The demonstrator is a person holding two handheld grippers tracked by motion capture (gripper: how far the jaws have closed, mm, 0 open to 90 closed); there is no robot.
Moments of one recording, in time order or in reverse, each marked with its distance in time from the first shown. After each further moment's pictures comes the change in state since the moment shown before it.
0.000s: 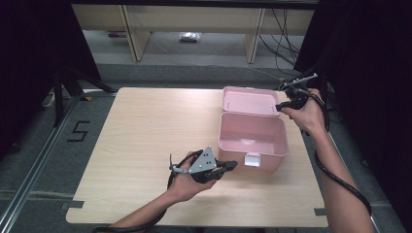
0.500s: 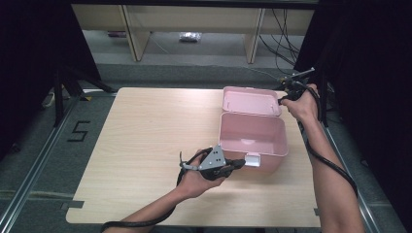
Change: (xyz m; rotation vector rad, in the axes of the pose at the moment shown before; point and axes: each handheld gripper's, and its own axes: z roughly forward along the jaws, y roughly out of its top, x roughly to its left) left arm 0.002 0.002 0.028 -0.002 -0.016 -0.005; right arm -0.026 0.019 0.037 0.053 -0.051 0.114
